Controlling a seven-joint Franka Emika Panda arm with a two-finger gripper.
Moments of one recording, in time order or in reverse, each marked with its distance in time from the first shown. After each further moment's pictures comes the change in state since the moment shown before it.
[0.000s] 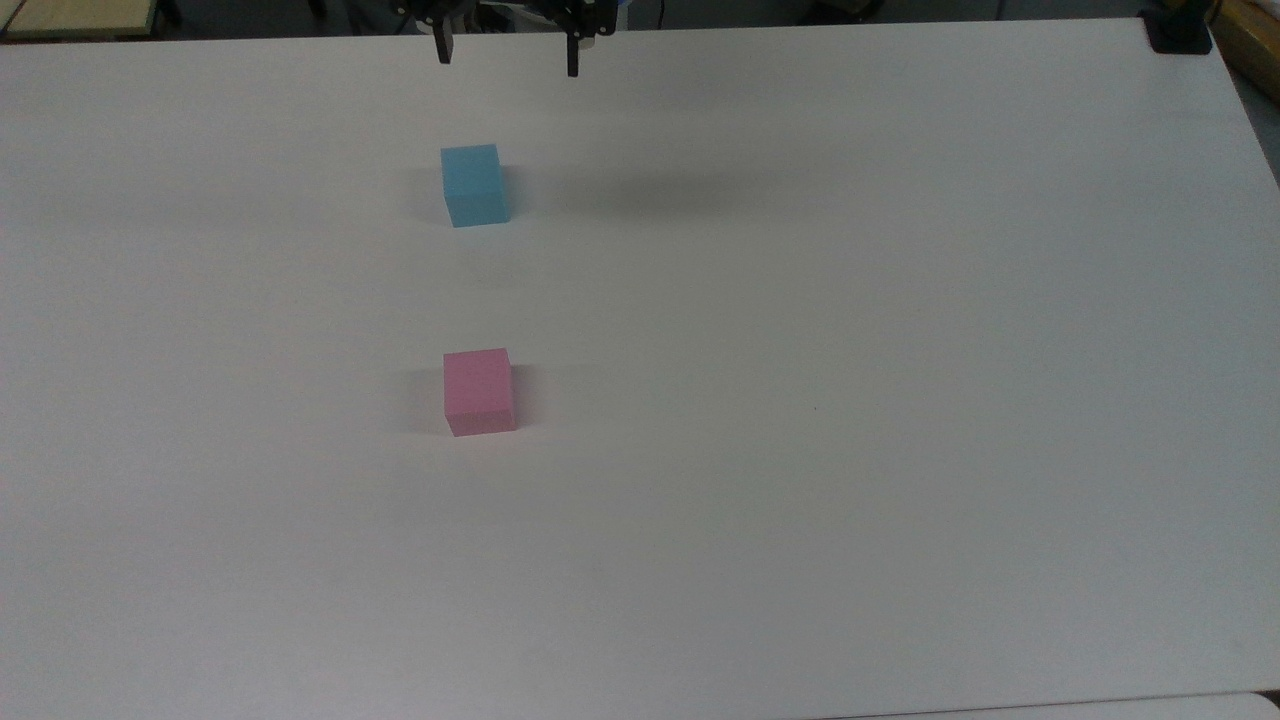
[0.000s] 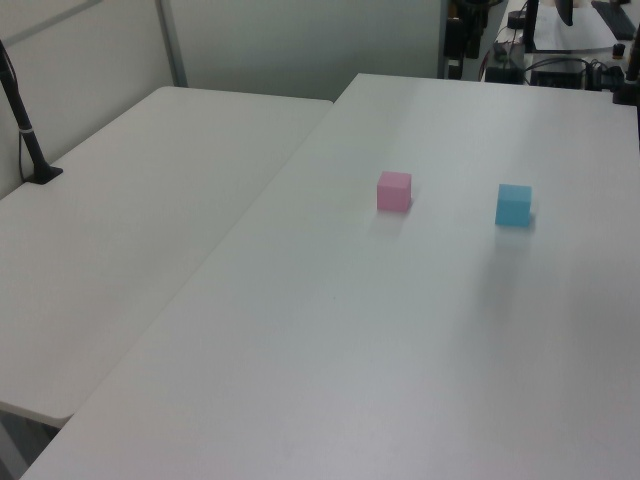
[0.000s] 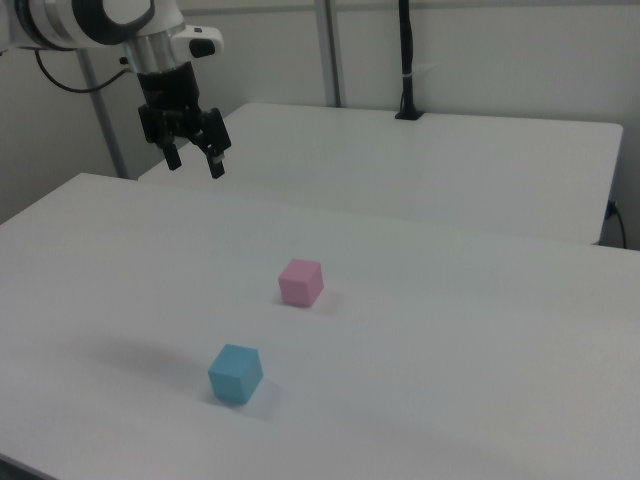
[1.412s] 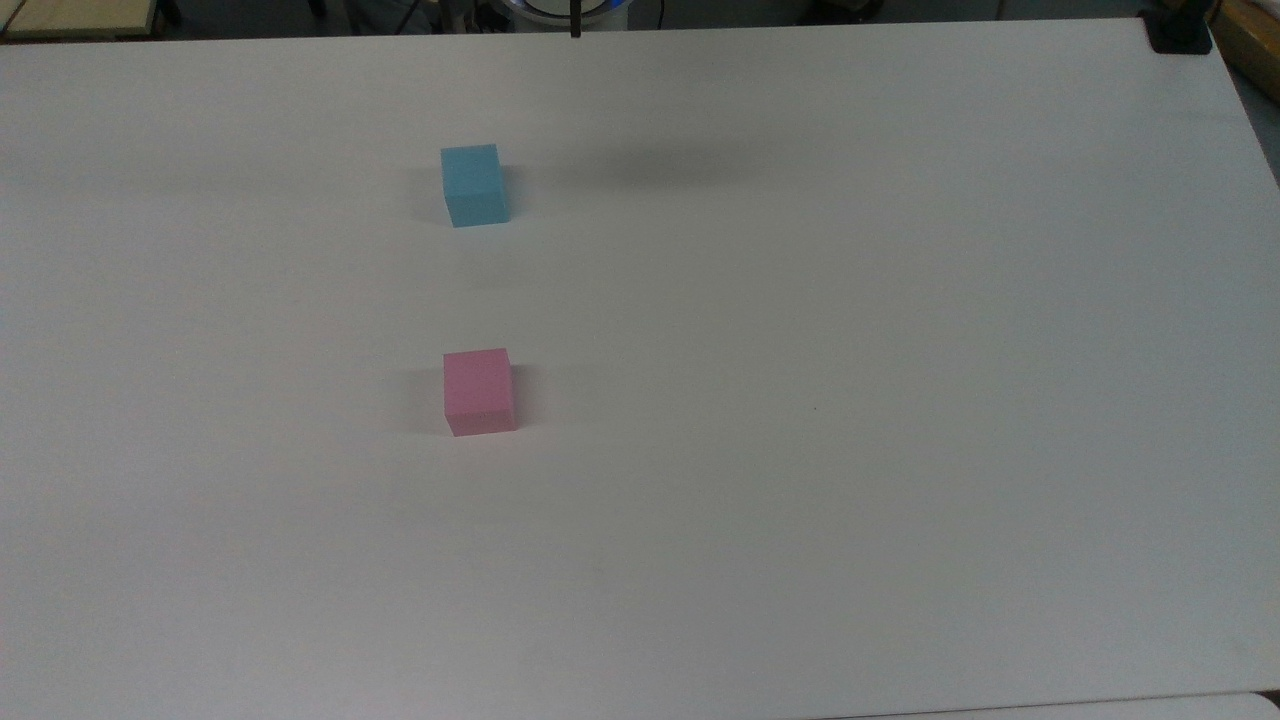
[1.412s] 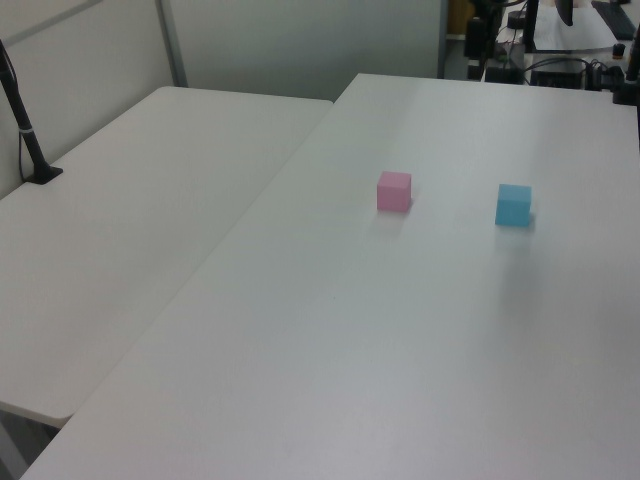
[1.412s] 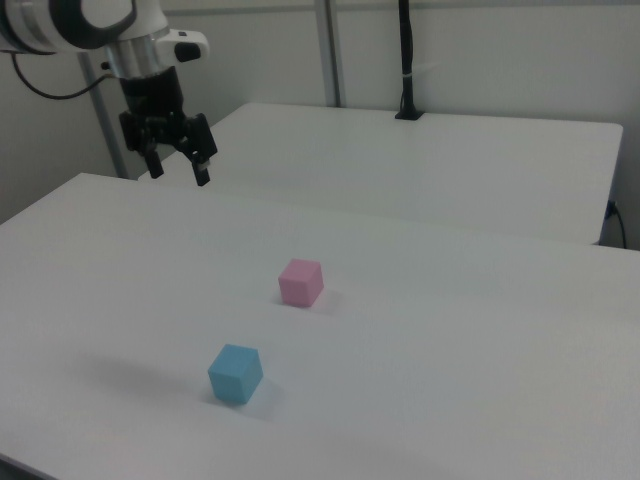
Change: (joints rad) arm 0.000 -0.109 -0.001 -0.120 0.009 0.000 -0.064
